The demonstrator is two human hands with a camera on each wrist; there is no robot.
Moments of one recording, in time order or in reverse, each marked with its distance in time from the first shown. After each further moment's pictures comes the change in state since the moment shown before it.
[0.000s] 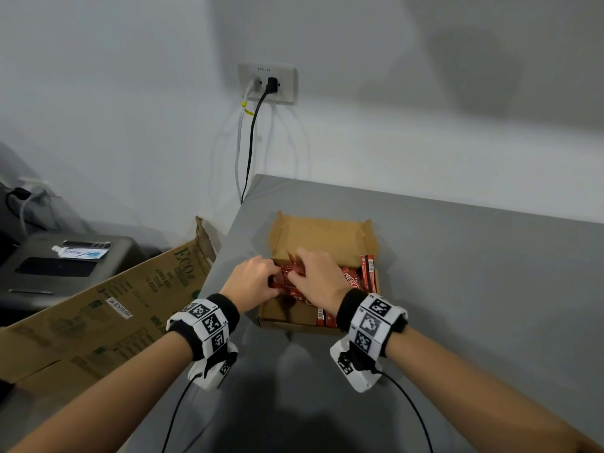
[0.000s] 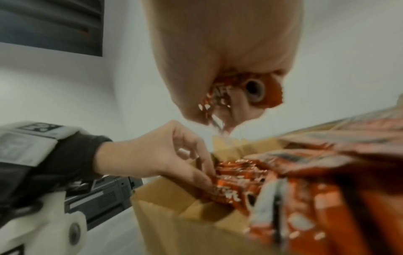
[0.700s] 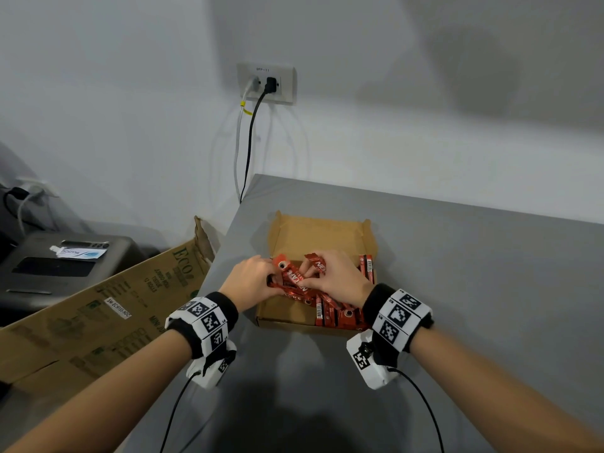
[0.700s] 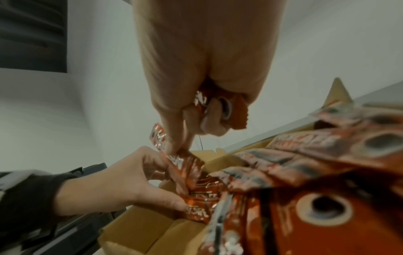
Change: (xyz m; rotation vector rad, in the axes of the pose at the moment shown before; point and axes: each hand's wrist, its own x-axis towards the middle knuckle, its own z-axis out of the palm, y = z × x) left_hand 0.001 0.000 -0.002 -0.029 -0.024 -0.013; right_hand -0.005 0.028 -0.016 0.384 -0.122 -0.021
